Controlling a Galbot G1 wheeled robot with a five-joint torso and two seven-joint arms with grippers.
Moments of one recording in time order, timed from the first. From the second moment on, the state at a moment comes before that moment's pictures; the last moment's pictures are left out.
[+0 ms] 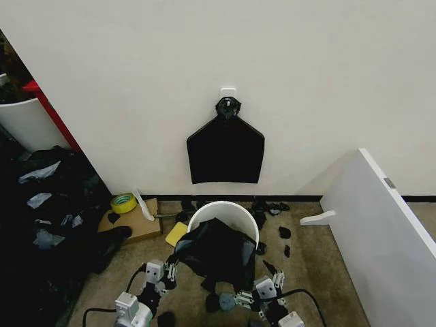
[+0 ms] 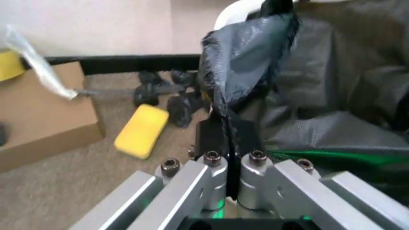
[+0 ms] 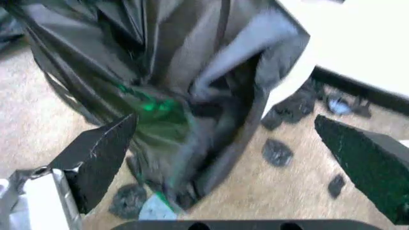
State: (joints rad) left arm 1.69 -0.93 -0.21 -2.06 -0.49 -0.06 -0.23; right arm -1.65 0.93 -0.06 2.21 0.18 -0.28 0.42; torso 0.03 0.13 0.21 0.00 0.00
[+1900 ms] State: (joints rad) left arm 1.67 -1.08 -0.12 -1.88 -0.30 -0.18 -0.22; right arm -1.58 0.91 0.06 1.93 -0.18 -0.18 0.26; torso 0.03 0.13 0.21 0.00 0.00
